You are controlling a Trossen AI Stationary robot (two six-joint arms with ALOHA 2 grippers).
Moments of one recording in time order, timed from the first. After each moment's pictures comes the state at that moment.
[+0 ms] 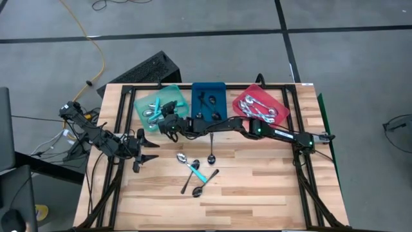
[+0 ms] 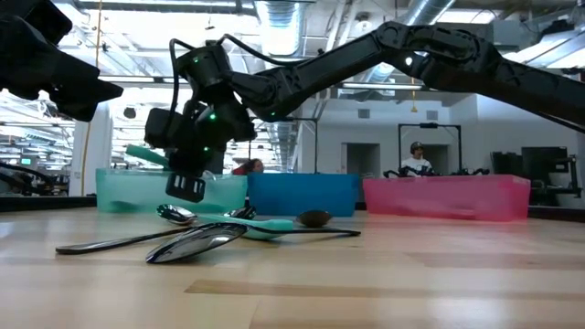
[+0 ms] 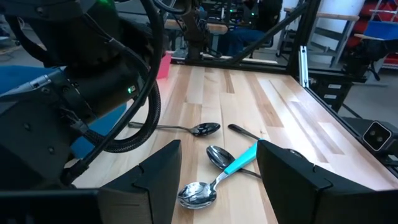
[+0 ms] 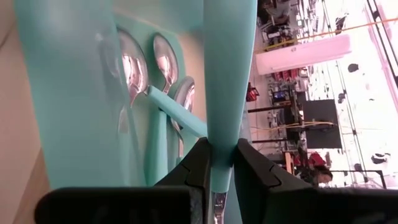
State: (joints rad) left arm -0.65 0.18 0.07 -0.11 -0.66 -0.26; right arm -0.10 2.75 2.35 0.03 0.61 -1.02
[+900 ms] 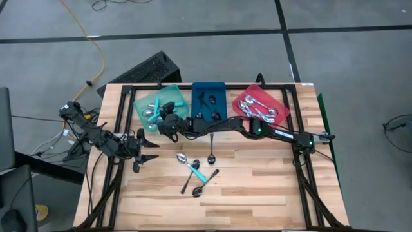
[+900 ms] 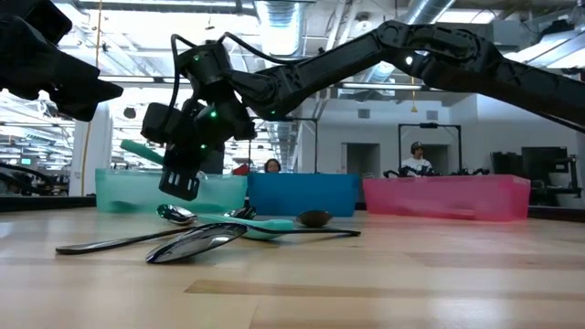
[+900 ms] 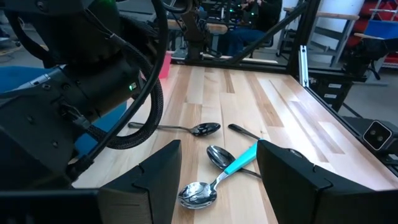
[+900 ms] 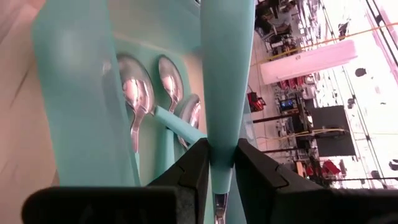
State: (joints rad) left arm -0.65 0.18 0.07 -0.12 -0.66 -0.26; right arm -0.10 2.75 2.35 0.02 0.55 -0.97
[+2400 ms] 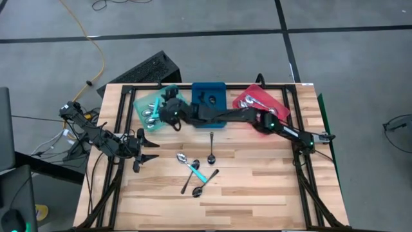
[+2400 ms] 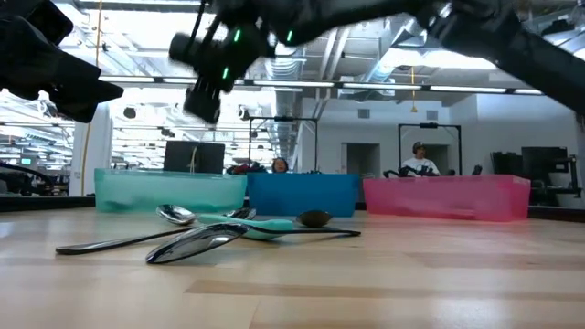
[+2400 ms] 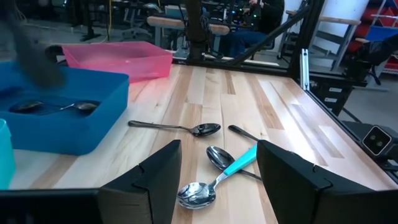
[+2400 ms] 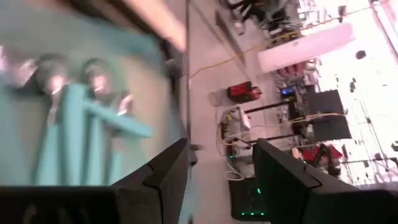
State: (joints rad) left arm -0.65 0.18 0.07 -0.12 -0.67 -0.28; right arm -0.11 2.51 2.35 -0.20 0.57 -0.92
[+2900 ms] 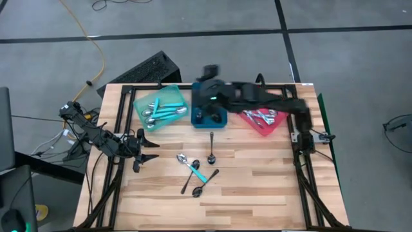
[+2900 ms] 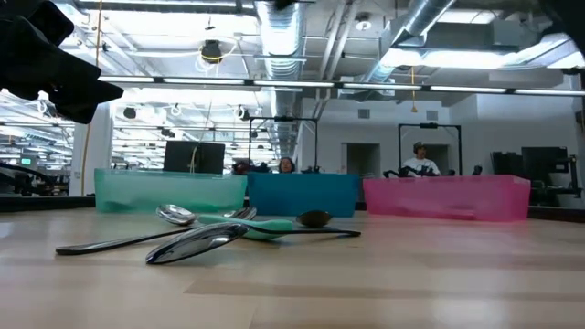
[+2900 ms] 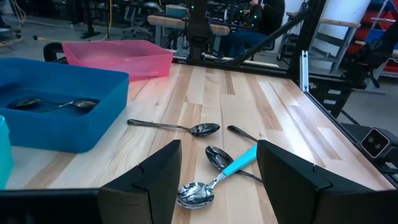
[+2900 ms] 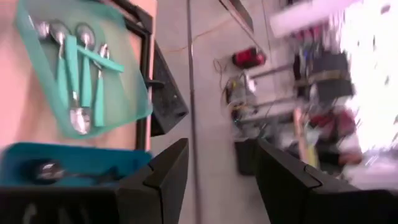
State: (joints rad) left arm -0.65 0.18 0.07 -0.12 -0.67 -0.30; right arm -0.05 2.00 2.35 -0.90 0.70 -0.70
